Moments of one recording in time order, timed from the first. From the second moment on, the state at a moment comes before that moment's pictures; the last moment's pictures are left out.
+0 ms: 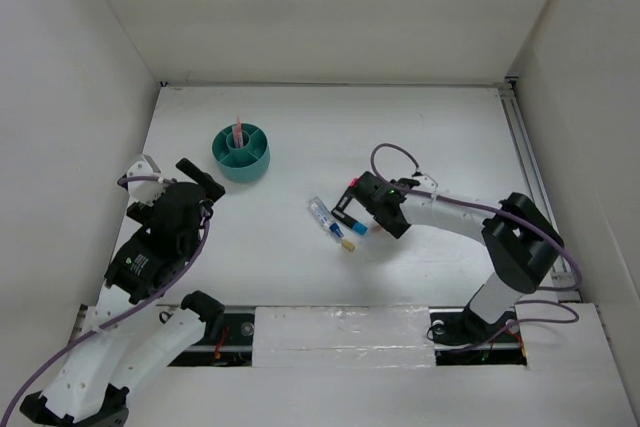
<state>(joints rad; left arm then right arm) -0.52 0.63 0.96 -0.89 -0.81 -0.87 0.80 1.64 1.03 -0.77 0.63 1.58</state>
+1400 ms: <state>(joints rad) -0.52 0.60 0.96 -0.89 -0.82 -0.88 0.88 1.35 1.05 -0.59 0.61 1.26</state>
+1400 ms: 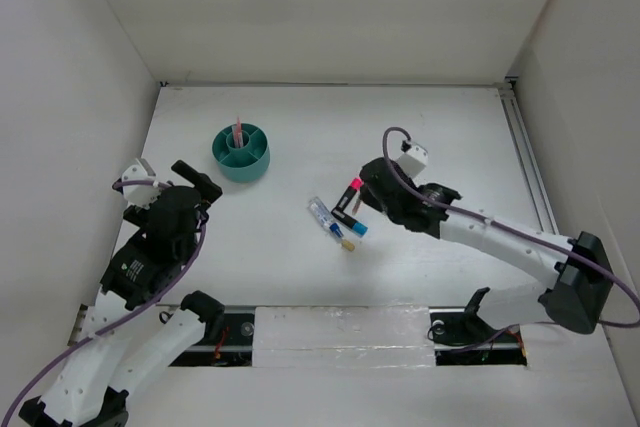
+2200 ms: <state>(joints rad) -0.52 0.57 0.96 -0.84 -0.80 -0.84 0.77 2.24 1.76 0.63 -0.49 0.27</state>
